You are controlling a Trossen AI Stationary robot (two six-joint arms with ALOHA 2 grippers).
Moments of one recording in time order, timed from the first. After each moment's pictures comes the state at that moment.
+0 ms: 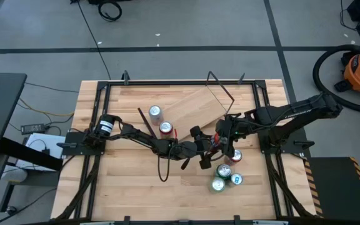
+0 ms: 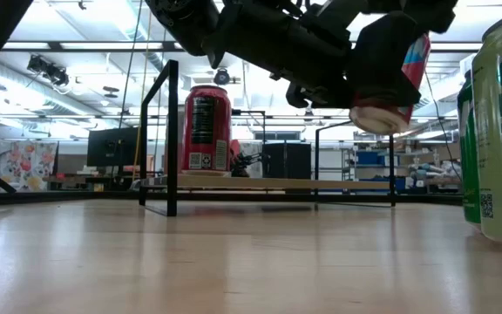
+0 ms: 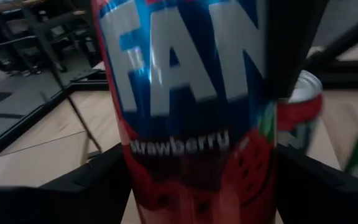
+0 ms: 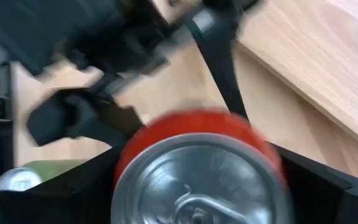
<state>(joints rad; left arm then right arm) -0.20 2.15 1.40 0.49 -0.51 0.04 0.20 1.19 1.01 -0.76 0.04 0.45</state>
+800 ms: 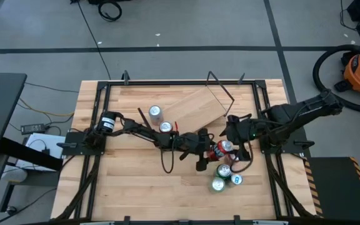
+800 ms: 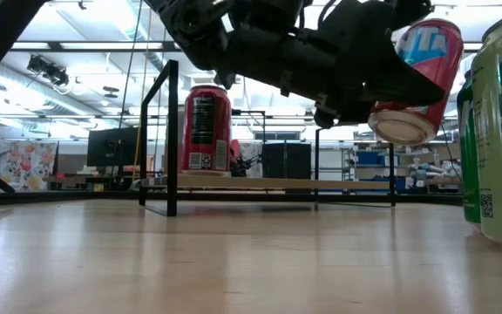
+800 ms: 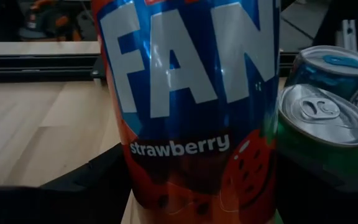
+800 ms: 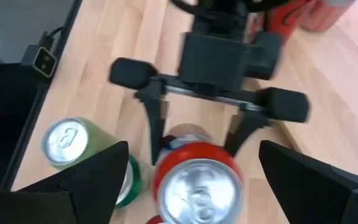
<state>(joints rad) -0.12 2.16 1.40 0.48 -0.03 -0.03 0.33 1.11 1.12 -0.87 0.10 0.18</state>
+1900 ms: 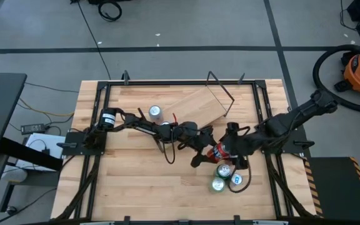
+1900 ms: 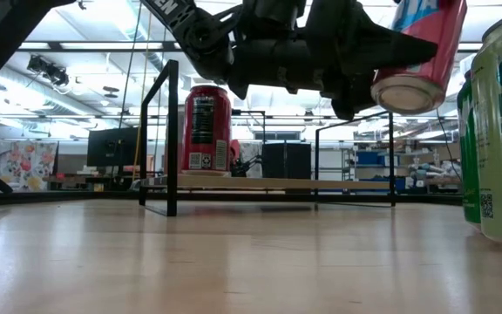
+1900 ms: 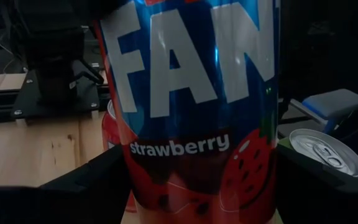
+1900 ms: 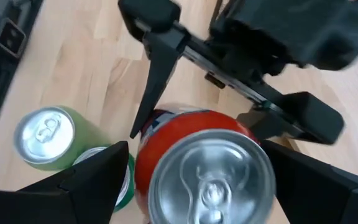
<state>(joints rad) -0.04 2.15 1.40 0.58 0.38 -0.03 0.48 1.20 1.12 -0.88 0.28 0.25</state>
